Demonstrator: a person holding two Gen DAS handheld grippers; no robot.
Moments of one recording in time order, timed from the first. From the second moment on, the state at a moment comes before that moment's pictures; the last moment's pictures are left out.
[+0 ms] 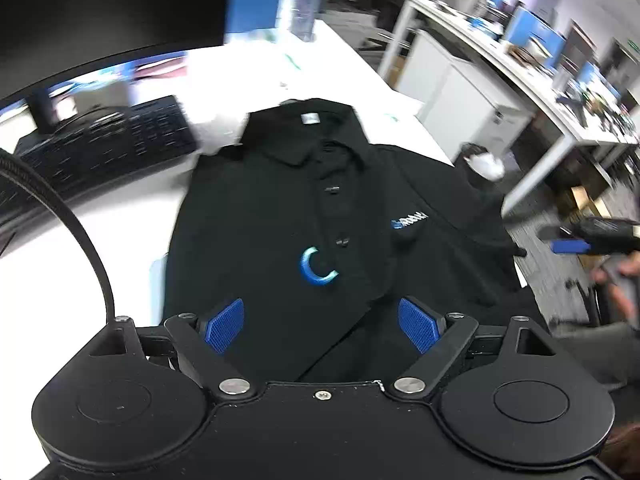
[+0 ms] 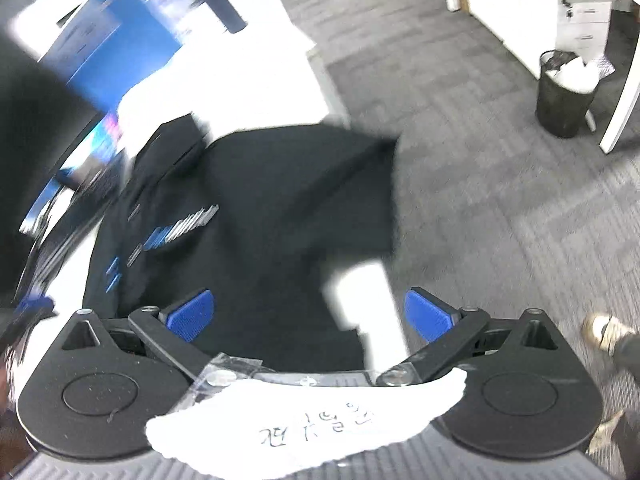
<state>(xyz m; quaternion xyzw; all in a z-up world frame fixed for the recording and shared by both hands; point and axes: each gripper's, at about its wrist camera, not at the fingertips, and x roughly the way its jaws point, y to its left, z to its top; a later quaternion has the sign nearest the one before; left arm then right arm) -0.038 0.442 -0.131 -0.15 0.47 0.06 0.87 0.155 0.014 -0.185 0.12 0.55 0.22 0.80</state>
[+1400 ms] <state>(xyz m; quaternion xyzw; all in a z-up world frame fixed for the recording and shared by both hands) -0.096 0.454 -0.106 -0.20 0.45 0.17 0.85 0.127 0.244 -0.179 0.02 0.53 0.57 0.62</state>
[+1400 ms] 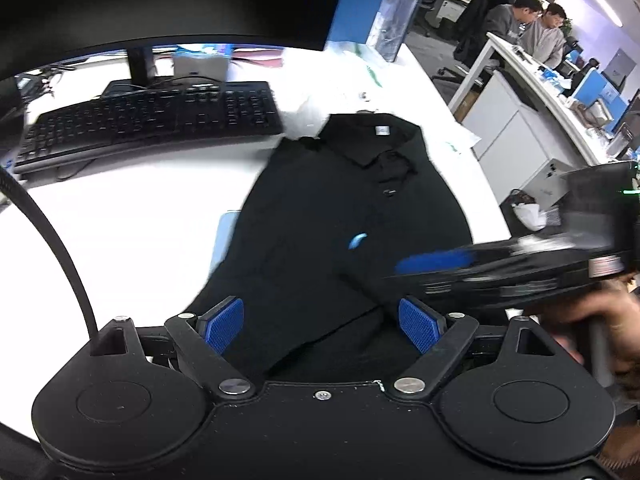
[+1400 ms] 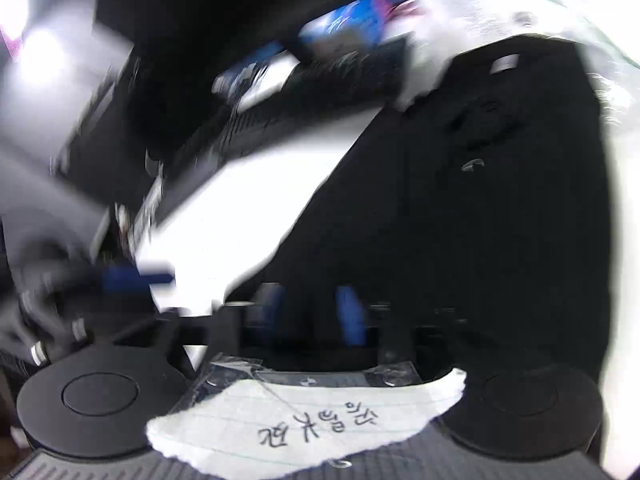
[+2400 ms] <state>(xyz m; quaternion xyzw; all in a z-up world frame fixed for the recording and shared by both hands) -0.206 0.518 -0.198 -0.22 0.53 0.16 0.81 0.106 0.057 -0.174 0.09 0.58 0.31 0.75</state>
